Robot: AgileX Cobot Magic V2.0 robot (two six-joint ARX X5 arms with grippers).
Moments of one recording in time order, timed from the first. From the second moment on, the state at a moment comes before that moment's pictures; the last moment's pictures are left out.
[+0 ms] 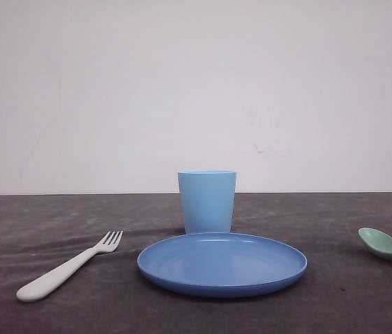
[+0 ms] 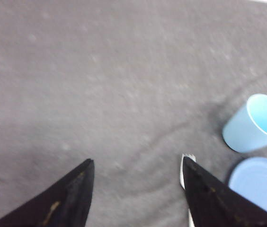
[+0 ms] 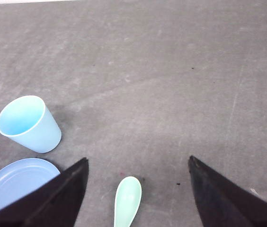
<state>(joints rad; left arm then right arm) -0.22 0.81 0.77 -0.56 0.11 -0.23 0.10 0.69 0.79 -0.62 -0.19 0.13</state>
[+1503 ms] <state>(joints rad) -0.68 1.52 0.79 -0.34 -0.10 -0.42 0.10 0.74 0.79 -0.64 -0.19 0.13</state>
